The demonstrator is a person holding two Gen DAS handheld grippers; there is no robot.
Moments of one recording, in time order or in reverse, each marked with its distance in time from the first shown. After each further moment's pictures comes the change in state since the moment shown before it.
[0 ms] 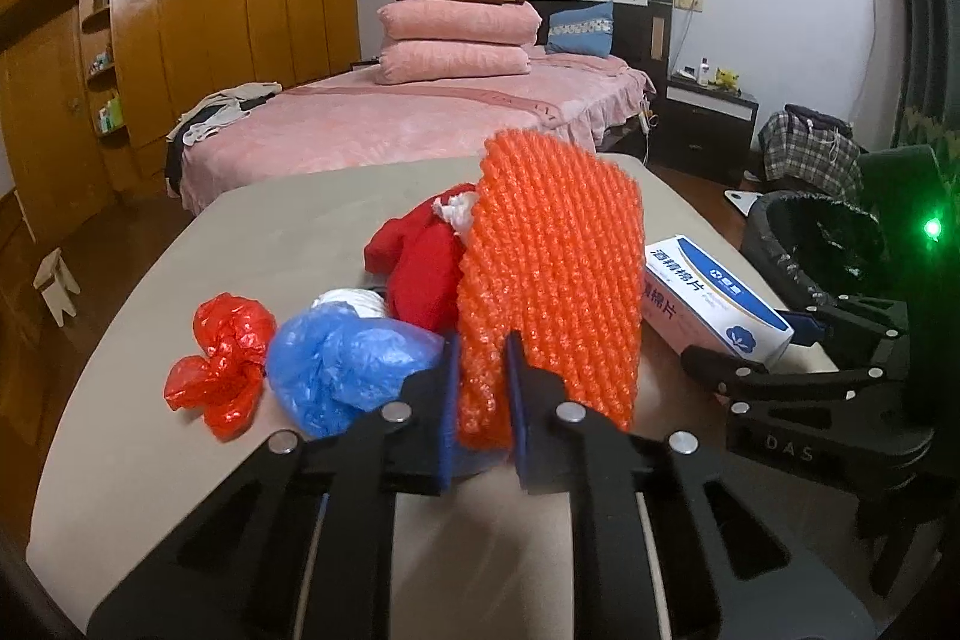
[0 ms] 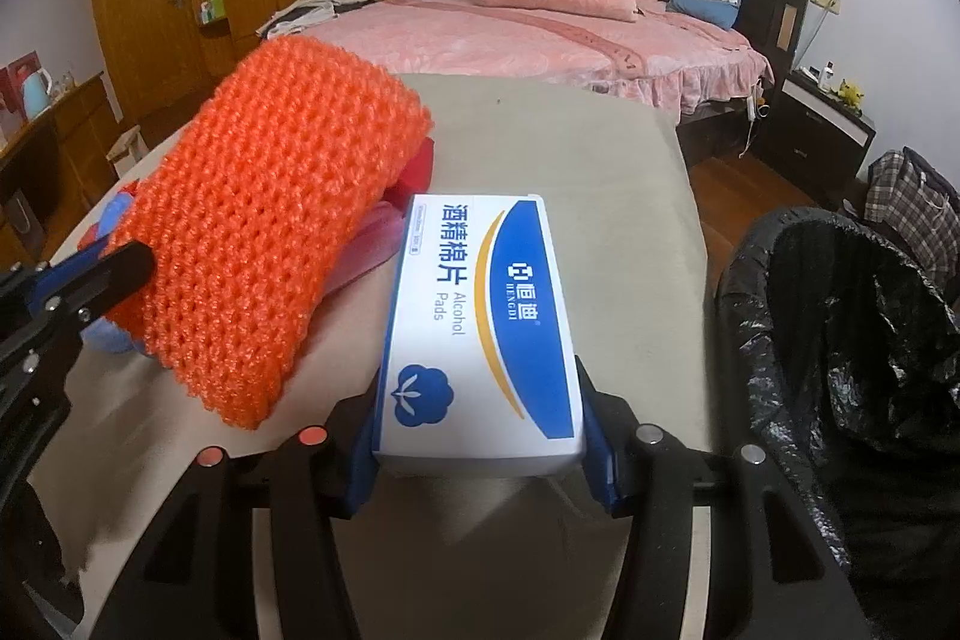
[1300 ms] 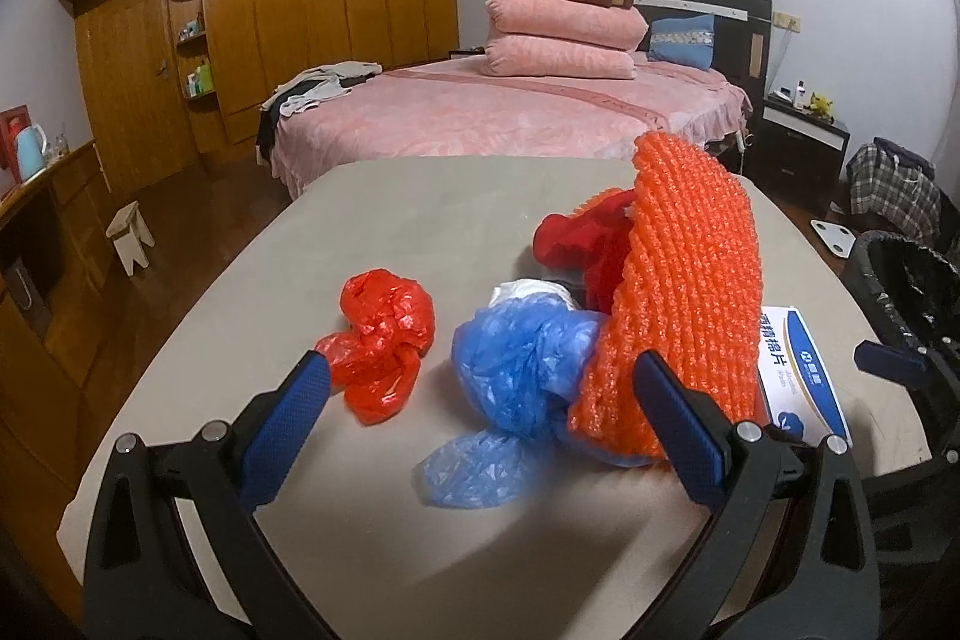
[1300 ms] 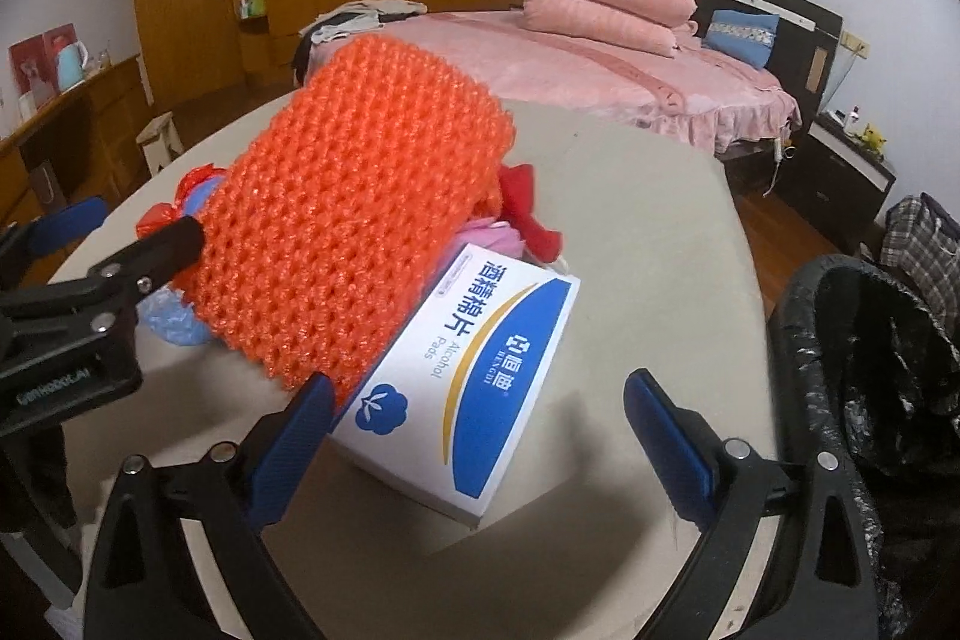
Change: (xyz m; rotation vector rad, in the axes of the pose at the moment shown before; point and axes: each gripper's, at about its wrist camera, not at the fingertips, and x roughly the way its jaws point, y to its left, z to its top) left arm -0.014 0.056 -0.003 -0.110 0.013 0.209; right arm -0.020 0.053 -0.003 -0.083 -0.049 0.018
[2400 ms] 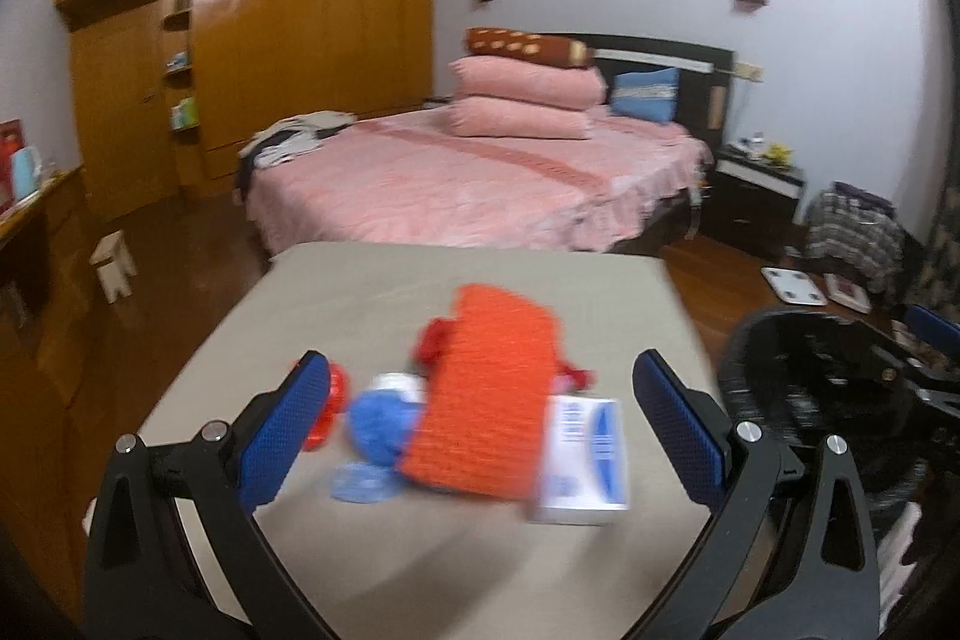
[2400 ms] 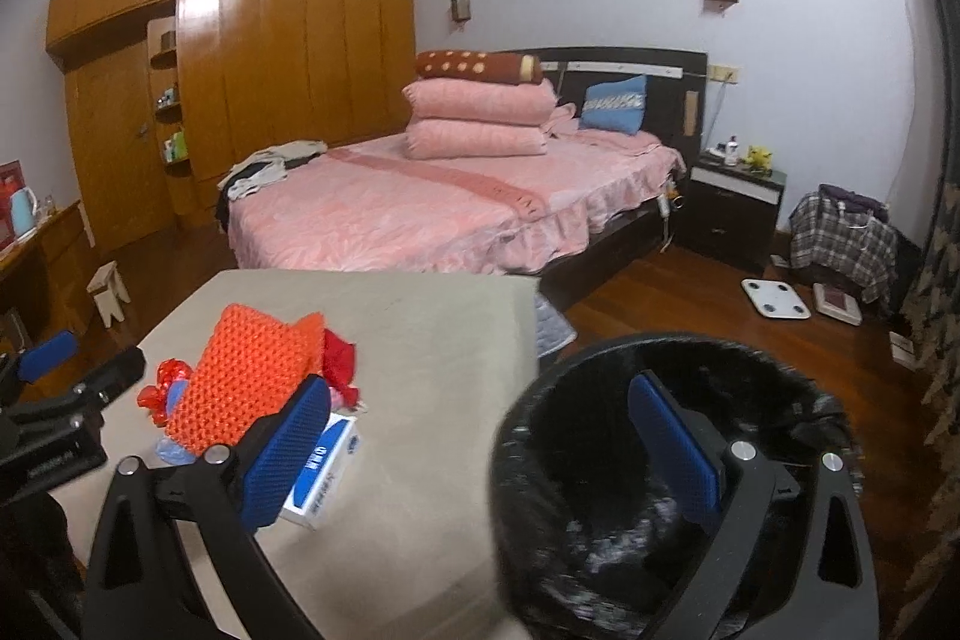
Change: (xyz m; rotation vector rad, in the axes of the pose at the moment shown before) left arm -0.096 -0.065 0.042 -0.004 -0.100 -0.023; right arm -0.137 -0.113 0.018 0.203 -0.266 -0.127
